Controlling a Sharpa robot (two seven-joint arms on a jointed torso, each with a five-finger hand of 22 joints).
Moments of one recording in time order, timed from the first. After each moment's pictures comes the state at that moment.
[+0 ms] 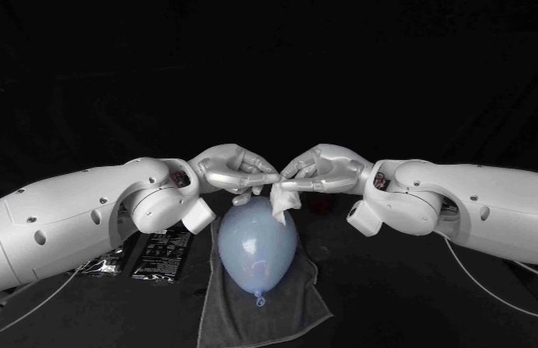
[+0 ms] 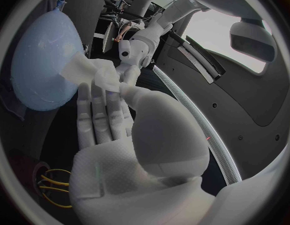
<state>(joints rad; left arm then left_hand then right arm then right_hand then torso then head) 1.41 -0.70 -0.08 1.50 -0.39 0.05 0.08 1.46 -0.15 0.32 0.26 0.05 0.95 0.10 0.40 0.37 1.12 0.03 0.89 0.56 1.46 -0.02 1.44 1.26 0.13 1.15 0.08 1.26 0.93 1.44 -0.95 -0.17 1.69 -0.39 -0.03 0.23 1.43 -0.03 0.56 0.08 0.04 1.02 0.15 0.33 0.39 1.36 0.10 0.07 0.07 1.00 0.09 0.34 0.26 0.17 0.83 0.22 0.21 0.50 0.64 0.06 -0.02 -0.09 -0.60</state>
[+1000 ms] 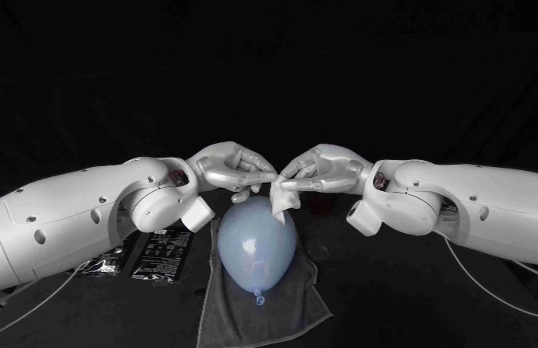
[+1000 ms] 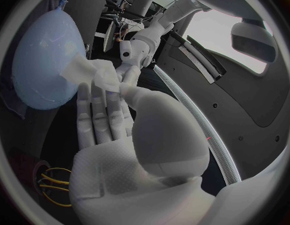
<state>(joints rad) 1.41 -0.70 -0.08 1.49 -0.39 0.04 0.10 1.53 -0.08 0.37 0.22 0.05 0.99 0.08 0.44 0.38 1.13 0.01 0.86 0.56 1.46 -0.05 1.44 1.27 0.13 1.15 0.07 1.27 0.95 1.43 -0.95 -0.17 1.69 -0.39 -0.03 0.22 1.43 -0.03 0.56 0.07 0.04 1.01 0.15 0.33 0.39 1.35 0.10 0.07 0.07 1.00 0.09 0.34 0.26 0.16 0.83 0.22 0.21 0.51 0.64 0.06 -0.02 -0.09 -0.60</state>
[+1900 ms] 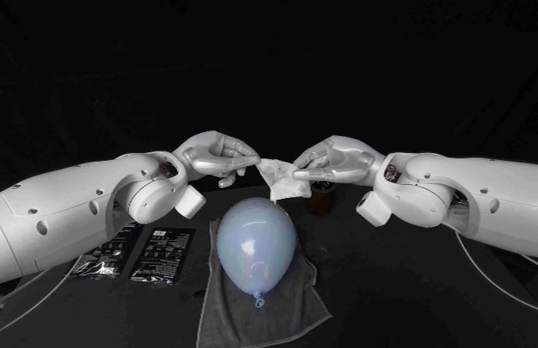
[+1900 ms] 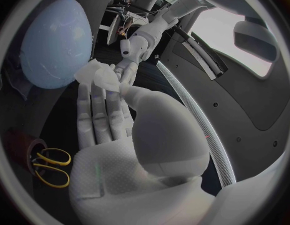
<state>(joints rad) 1.41 -0.69 -0.08 1.38 -0.38 -0.03 0.15 1.54 -0.08 0.37 0.22 0.05 0.99 0.08 0.46 0.38 1.14 0.00 0.85 0.56 1.47 -0.05 1.44 1.29 0.13 1.15 0.07 1.28 0.97 1.46 -0.98 -0.17 1.66 -0.39 -0.04 0.22 1.42 -0.03 0.56 0.06 0.04 1.01 0.15 0.33 0.39 1.36 0.09 0.07 0.07 1.01 0.09 0.34 0.26 0.17 0.83 0.22 0.22 0.51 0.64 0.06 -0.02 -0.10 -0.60</state>
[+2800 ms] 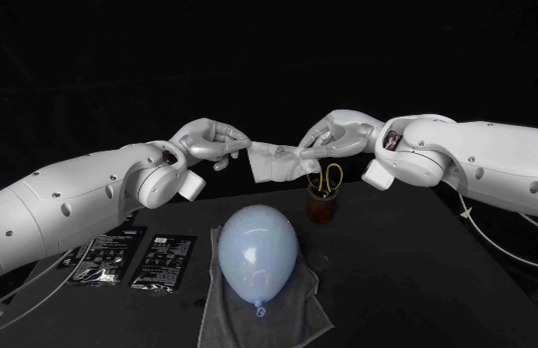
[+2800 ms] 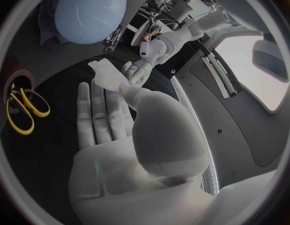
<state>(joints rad) 1.44 -0.60 -0.06 1.19 -0.38 -0.09 0.19 1.53 -0.10 0.40 0.20 0.05 0.98 0.08 0.48 0.38 1.15 0.00 0.84 0.55 1.47 -0.05 1.45 1.29 0.13 1.15 0.07 1.29 0.97 1.59 -0.88 -0.17 1.44 -0.64 0.03 0.11 1.42 -0.02 0.56 0.06 0.05 1.02 0.15 0.33 0.39 1.36 0.10 0.07 0.07 1.01 0.09 0.34 0.26 0.17 0.83 0.22 0.22 0.52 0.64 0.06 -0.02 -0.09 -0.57</state>
